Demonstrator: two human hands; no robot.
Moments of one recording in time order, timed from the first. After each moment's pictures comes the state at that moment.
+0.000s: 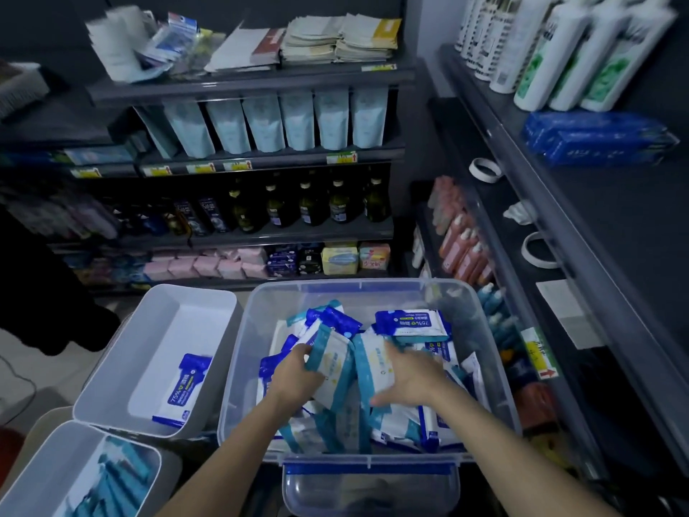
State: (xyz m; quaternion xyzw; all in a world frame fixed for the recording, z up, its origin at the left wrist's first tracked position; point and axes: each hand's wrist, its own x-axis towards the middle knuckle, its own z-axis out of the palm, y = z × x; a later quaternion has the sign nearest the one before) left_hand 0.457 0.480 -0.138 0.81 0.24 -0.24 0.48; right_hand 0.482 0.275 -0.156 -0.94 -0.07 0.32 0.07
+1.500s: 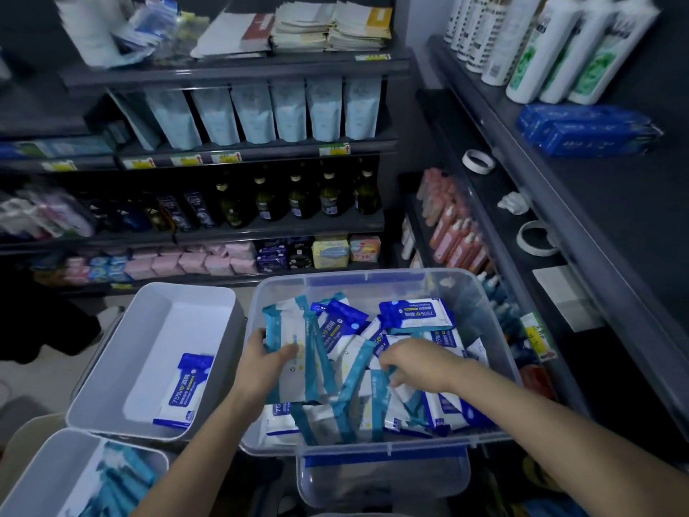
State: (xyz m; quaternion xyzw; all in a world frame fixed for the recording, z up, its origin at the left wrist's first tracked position) left_hand 0.455 0.541 -0.129 0.73 0.27 -0.12 0.62; right_hand 0.487 0.286 -0.131 -0.90 -0.26 0.33 0.09
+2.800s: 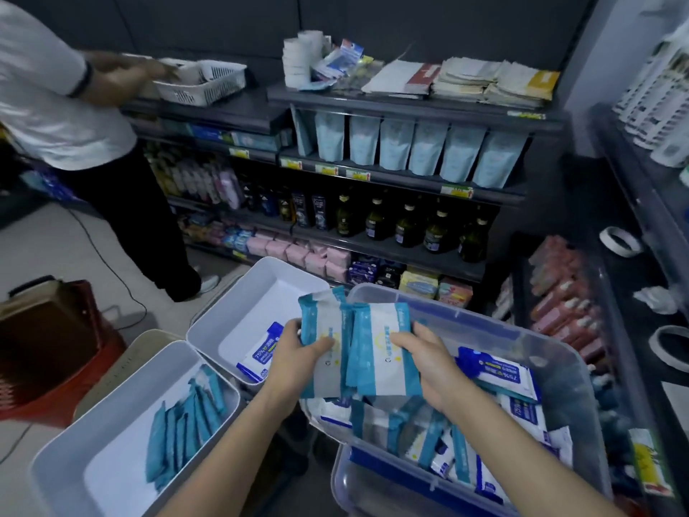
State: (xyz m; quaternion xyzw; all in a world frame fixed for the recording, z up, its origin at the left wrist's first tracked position) left_hand 0.396 0.570 -0.080 0.68 0.35 0.05 0.64; right_hand 0.481 0.399 -0.086 -0.65 0.07 0.31 0.69
